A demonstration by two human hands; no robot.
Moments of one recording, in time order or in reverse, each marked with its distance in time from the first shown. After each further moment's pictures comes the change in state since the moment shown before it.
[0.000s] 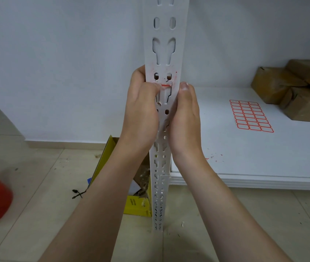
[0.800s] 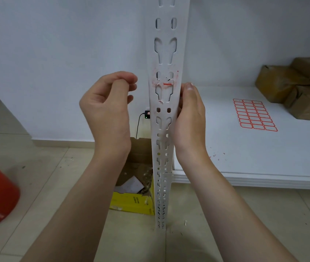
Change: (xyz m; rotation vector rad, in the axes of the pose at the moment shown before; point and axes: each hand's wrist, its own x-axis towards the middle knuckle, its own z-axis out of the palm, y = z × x) left_hand 0.000 -0.007 -0.036 -0.030 0.358 0.129; right_hand 0.001 0.008 -0.003 -0.066 0.044 0.008
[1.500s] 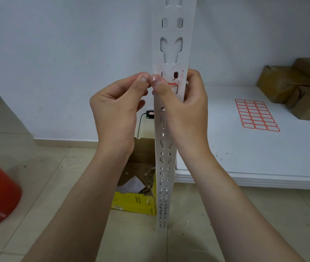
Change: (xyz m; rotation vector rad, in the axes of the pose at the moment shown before) left_hand 0.001 0.001 -0.001 0.013 -0.108 -0.119; right_hand -0.002 -0.018 0.009 0.001 -0.010 -0.244
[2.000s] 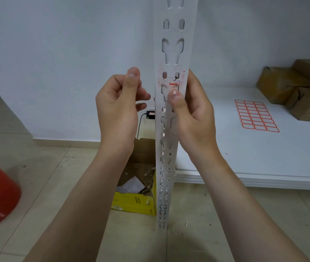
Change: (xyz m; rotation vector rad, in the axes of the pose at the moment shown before) left_hand 0.003 0.002 0.001 0.084 -0.009 0.020; right_hand -0.002 0.022 -0.024 -0.013 -0.144 -0.074
